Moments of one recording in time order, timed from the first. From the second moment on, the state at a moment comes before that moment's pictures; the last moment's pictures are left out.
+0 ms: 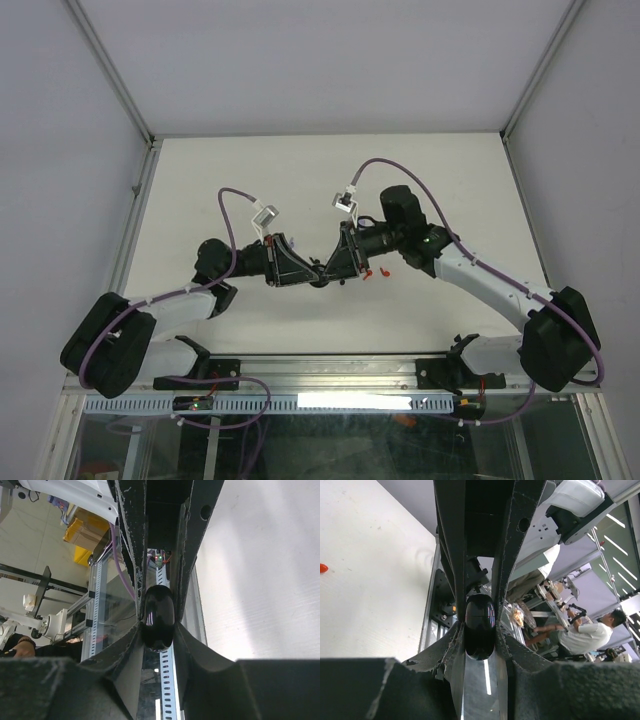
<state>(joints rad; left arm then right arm) -0.54 1.26 0.35 1.22 0.98 -1.15 0.66 1.29 0.90 -0.09 -1.04 0.40</state>
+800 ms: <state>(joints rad) -0.55 1.03 0.38 0.84 0.98 -0.73 0.65 1.27 0.93 -0.17 -0.97 0.31</state>
